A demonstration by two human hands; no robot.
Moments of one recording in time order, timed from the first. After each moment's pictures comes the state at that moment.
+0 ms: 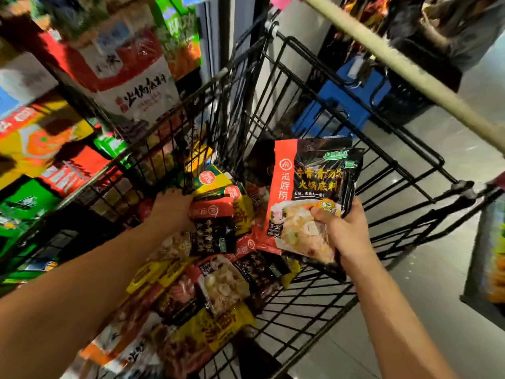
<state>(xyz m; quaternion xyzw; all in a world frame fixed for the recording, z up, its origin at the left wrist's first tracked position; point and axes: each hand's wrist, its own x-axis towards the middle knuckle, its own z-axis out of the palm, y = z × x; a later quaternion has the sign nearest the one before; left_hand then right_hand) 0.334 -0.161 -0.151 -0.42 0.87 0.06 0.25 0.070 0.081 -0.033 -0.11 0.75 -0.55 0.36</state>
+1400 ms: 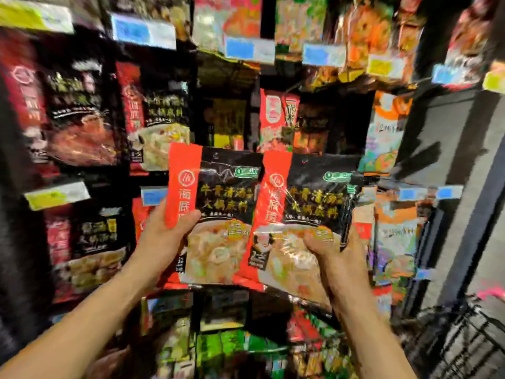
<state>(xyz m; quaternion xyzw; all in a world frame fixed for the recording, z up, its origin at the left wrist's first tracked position) 0.785 0.066 0.329 -0.50 0.50 0.21 -0.68 0.503 0.034 0.314 -0.53 0.38 -0.66 0.37</state>
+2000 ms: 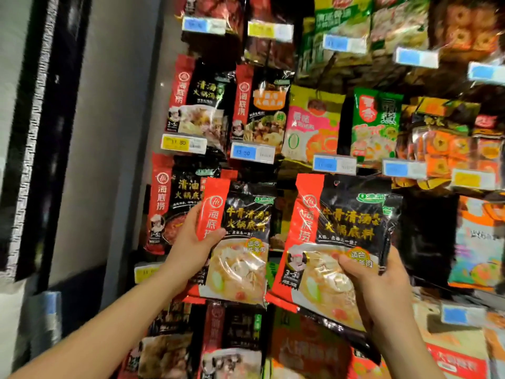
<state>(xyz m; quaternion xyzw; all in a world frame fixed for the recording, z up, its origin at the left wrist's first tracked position) 0.902 0.076 0.444 -0.52 0.51 0.07 -0.68 0.600 -0.004 0.432 -0.58 0.23 -0.67 0.41</state>
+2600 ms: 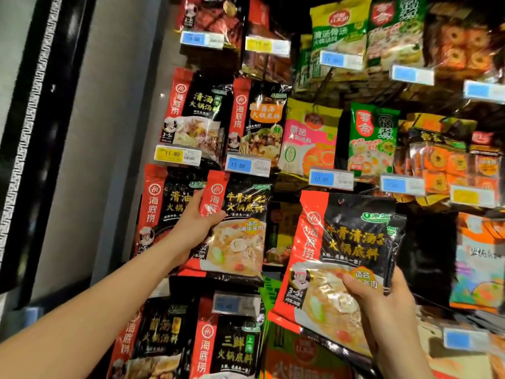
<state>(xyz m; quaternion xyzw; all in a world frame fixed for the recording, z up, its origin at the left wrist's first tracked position) 0.913 0.041 0.510 -0.52 0.50 0.12 -0.68 0.588 -0.024 0.435 -0.56 0.21 -0.67 0.43</state>
